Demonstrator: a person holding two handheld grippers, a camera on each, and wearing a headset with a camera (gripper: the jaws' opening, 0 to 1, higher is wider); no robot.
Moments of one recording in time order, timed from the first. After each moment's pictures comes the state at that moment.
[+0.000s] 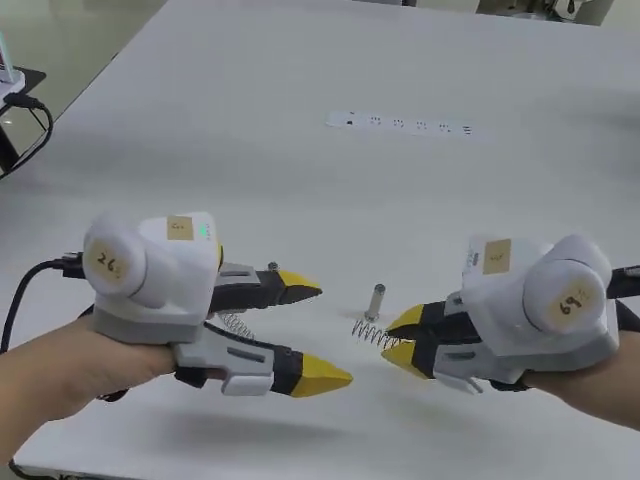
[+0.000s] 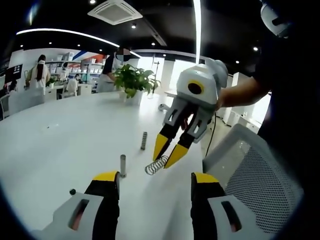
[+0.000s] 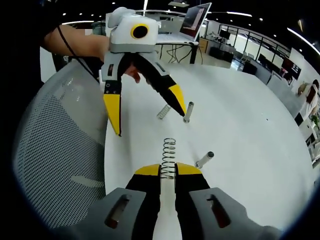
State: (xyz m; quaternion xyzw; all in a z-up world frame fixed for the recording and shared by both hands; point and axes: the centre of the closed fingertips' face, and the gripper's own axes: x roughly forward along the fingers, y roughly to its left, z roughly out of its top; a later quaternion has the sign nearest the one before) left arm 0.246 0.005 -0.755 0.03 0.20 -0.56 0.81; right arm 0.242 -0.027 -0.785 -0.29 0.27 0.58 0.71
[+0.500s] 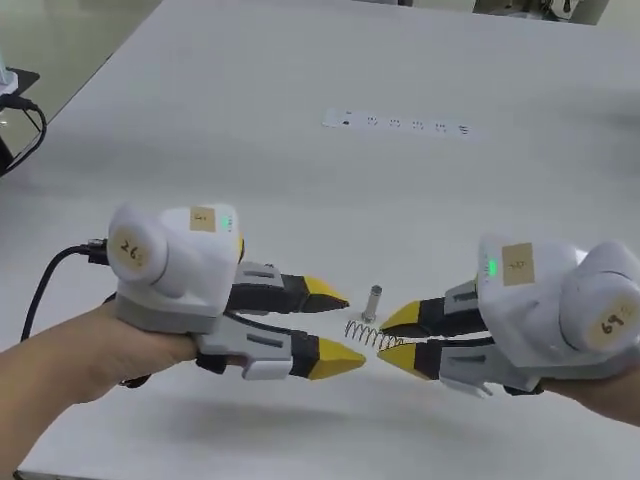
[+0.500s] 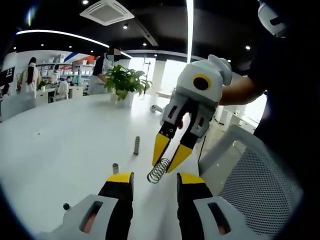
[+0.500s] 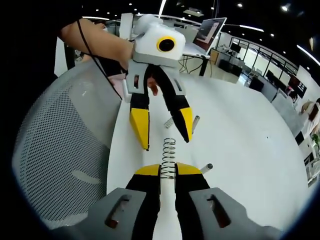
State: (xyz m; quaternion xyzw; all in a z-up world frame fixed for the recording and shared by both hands) left arm 0.244 -0.012 -0.752 0.03 0.19 -0.59 0.79; right arm 0.233 -0.021 -0.768 -0.31 0.23 0.61 0.69
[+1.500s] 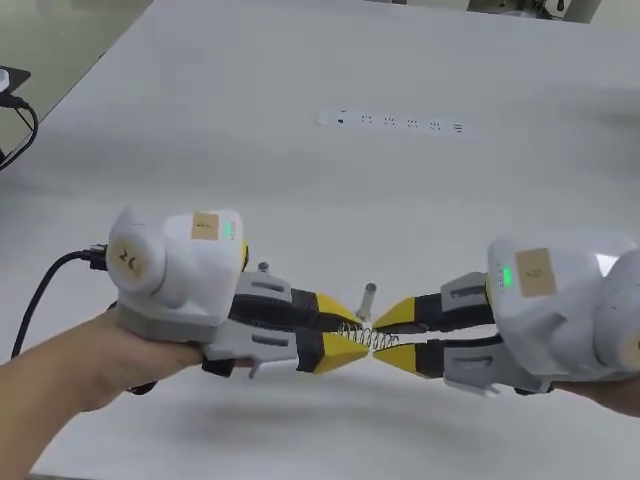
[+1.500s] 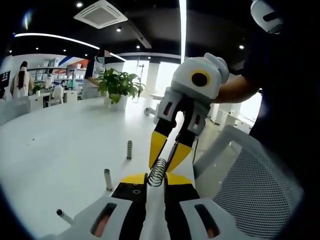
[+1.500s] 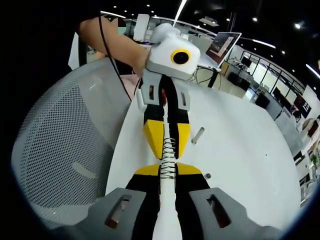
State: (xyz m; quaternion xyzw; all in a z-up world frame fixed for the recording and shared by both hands) left arm 0.235 -0.023 -0.746 0.03 0.17 -0.61 0.78; right arm 0.225 -0.019 -0.754 -0.33 0.17 0.64 0.67
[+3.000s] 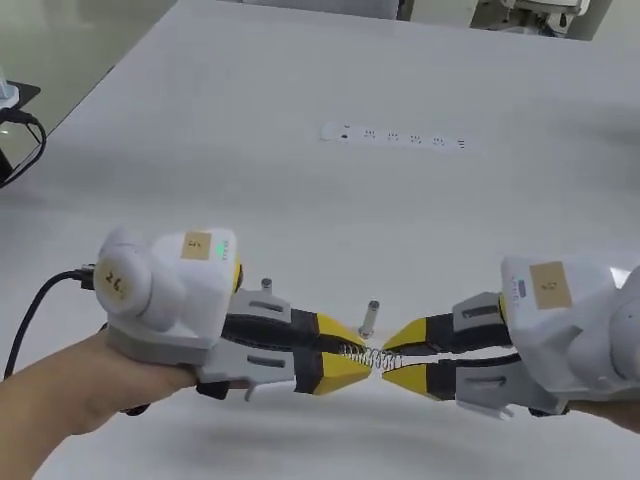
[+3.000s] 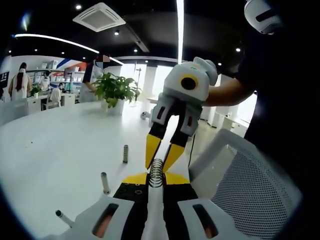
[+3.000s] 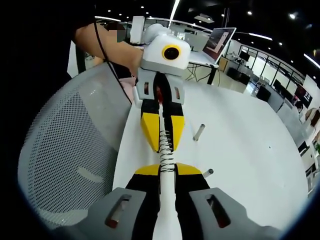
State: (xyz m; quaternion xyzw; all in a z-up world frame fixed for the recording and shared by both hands) left arm 0.228 -0.021 -0.738 0.02 0.16 -0.62 0.77; right arm 0.225 -0.024 -0.749 -0.30 0.20 0.64 0.67
